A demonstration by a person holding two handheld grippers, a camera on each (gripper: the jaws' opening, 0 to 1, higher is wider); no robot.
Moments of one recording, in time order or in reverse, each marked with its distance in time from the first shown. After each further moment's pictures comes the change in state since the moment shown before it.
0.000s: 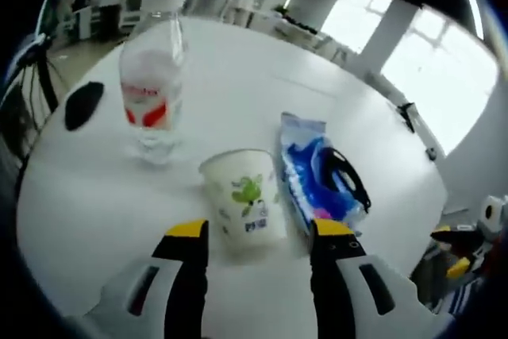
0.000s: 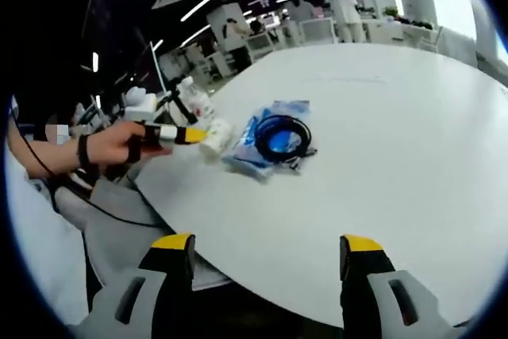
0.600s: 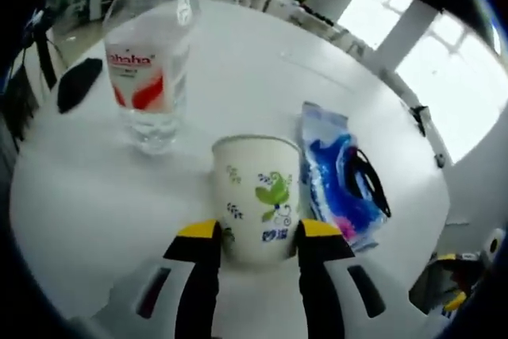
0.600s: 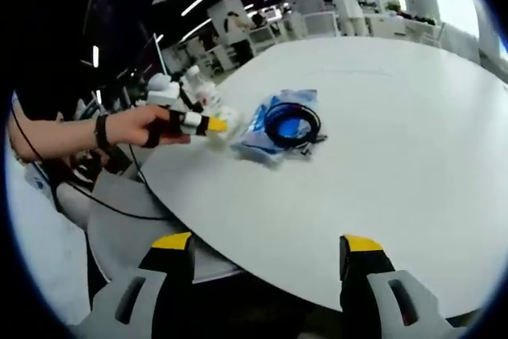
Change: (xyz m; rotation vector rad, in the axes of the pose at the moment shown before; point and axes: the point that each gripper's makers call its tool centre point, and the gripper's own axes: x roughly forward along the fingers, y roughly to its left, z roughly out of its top) left arm 0.024 0.019 -0.008 -0.068 0.072 0.045; right arm 0.002 0.012 -0.020 -0.004 0.042 0.018
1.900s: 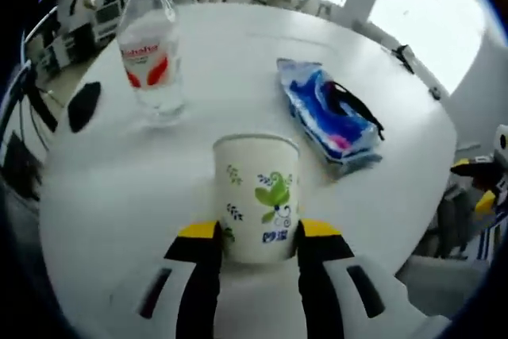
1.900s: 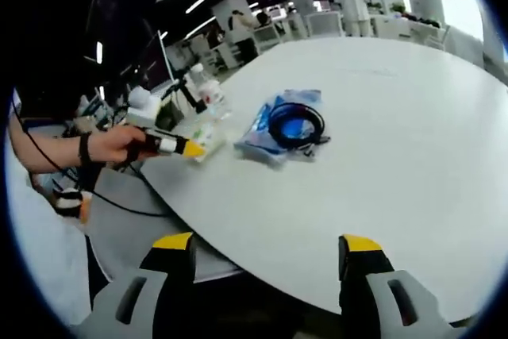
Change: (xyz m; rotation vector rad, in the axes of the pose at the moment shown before) left arm -0.045 0.013 -0.058 0.313 0.101 0.026; right arm -0.001 0.002 0.007 -0.023 0.001 0.013
